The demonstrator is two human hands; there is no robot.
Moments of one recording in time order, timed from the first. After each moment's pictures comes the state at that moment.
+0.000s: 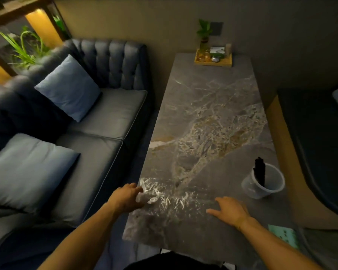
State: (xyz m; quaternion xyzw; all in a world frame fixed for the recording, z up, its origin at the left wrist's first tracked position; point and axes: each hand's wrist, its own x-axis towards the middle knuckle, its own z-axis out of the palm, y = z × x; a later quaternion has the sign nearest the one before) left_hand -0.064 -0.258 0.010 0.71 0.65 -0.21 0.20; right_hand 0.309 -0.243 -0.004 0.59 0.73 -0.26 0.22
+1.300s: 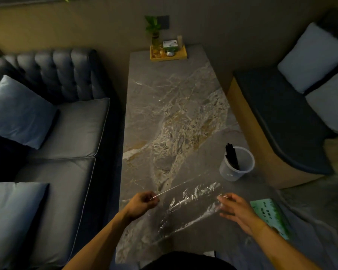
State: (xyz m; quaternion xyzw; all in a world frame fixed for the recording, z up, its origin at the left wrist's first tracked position) left_hand 0.014 -0.224 0.003 0.55 0.58 0.08 0.59; right_hand 0.358 -0.301 -0.007 0.65 0.17 -0.64 -0.36
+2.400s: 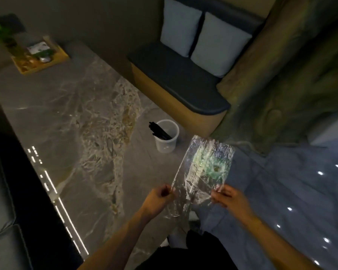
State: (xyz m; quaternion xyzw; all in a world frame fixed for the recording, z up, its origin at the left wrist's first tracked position) left_hand 0.170 -0.260 -0.010 0.67 0.34 0.00 0.66; right_hand 0.350 -0.468 -0.001 0.76 0.10 -0.39 -0.51
